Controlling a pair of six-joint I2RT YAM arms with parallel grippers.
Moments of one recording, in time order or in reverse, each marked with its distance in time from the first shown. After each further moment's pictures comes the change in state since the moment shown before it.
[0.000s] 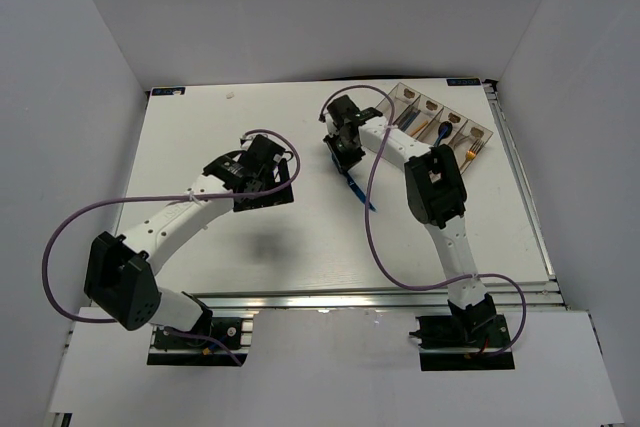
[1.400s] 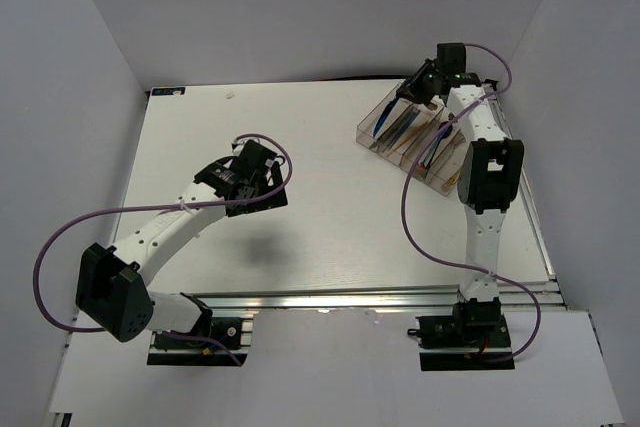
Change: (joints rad) left arm 0.023 -0.070 -0.057 0.014 -0.002 -0.011; right arm -0.462 -0.055 0.149 0.262 -0.228 0.750
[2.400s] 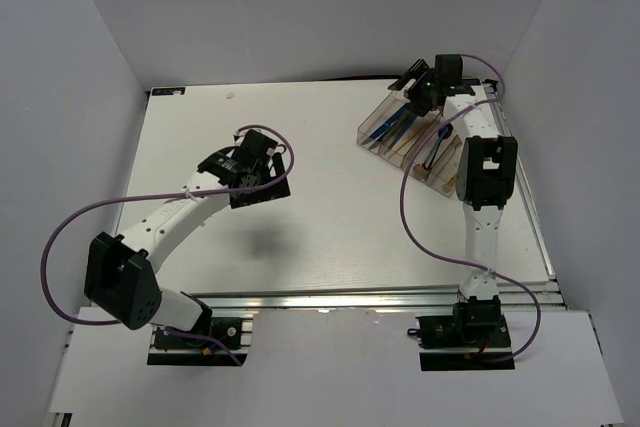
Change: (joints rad) left arm 0.030 0.067 0.053 0.008 0.040 0.006; right arm -0.039 0.113 -0.035 0.219 -0.039 0.076
